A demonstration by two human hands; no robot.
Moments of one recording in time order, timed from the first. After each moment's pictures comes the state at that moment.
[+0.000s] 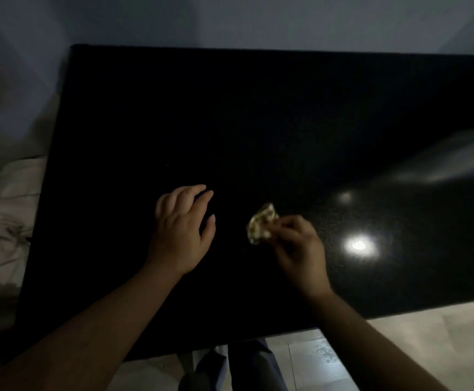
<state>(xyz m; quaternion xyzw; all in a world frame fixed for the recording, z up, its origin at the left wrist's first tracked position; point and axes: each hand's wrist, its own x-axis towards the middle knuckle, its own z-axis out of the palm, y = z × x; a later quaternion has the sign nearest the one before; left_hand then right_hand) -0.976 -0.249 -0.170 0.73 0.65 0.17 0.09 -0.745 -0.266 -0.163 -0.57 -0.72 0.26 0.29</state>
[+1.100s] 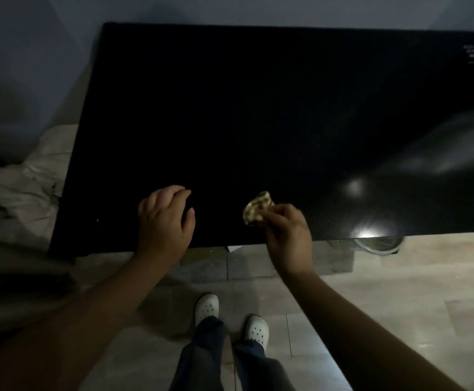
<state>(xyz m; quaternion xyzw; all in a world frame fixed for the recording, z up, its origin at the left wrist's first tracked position) -0.964 -0.389 -0.156 0.68 0.71 0.17 0.07 -0.723 -0.377 -0.170 -0.60 -0.73 0.20 0.28</state>
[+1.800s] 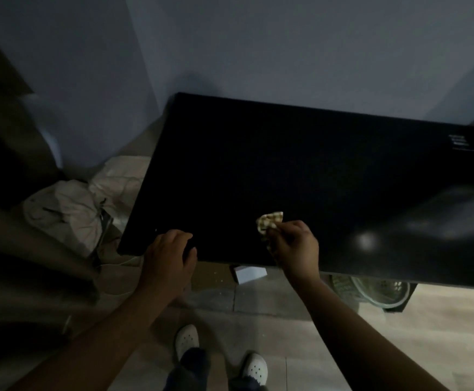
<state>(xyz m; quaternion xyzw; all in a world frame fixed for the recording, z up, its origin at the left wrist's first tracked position) -0.993 -0.467 -0.067 0.60 0.76 0.17 0.17 -0.753 -0.379 -0.059 -0.59 -0.64 0.35 0.34</state>
